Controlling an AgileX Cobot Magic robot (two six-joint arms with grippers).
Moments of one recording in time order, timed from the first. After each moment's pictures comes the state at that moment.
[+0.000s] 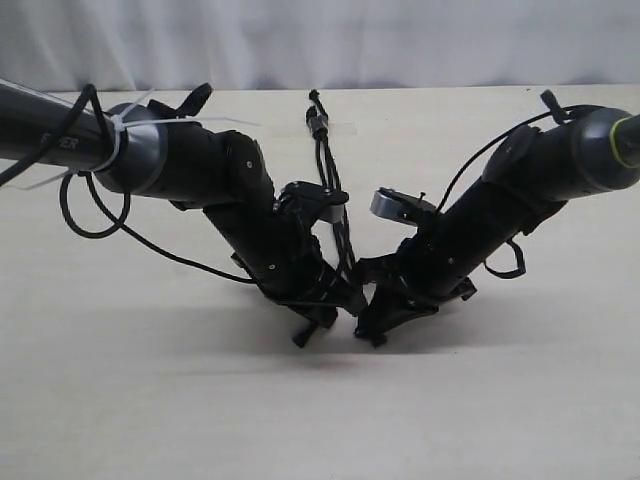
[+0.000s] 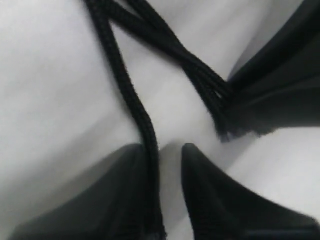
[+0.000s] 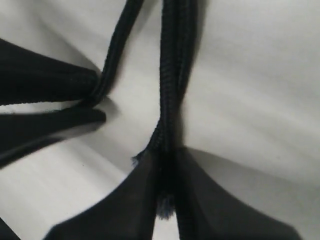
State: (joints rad) left arm -0.52 2.12 -1.25 -0.61 0.65 0.42; right arm 0.26 2.06 -1.08 0.79 0.86 -0.59
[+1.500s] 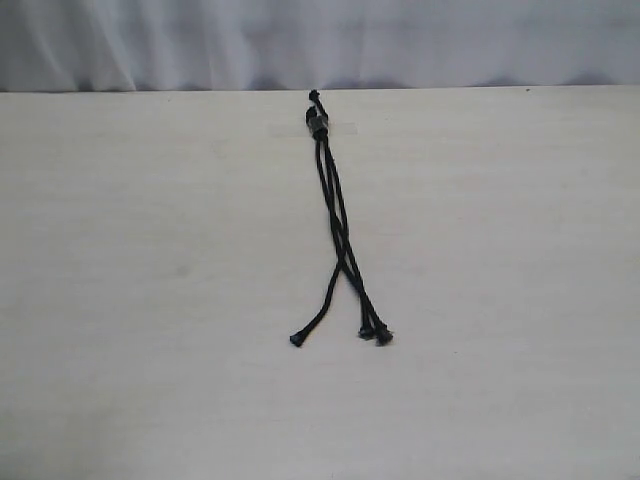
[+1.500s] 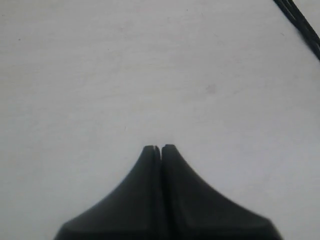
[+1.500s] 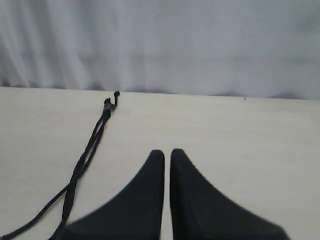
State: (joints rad) left arm -0.05 0.63 -0.42 -0.01 0.63 -0.08; right arm 0.03 0.17 -0.32 0.22 0.46 -0.19
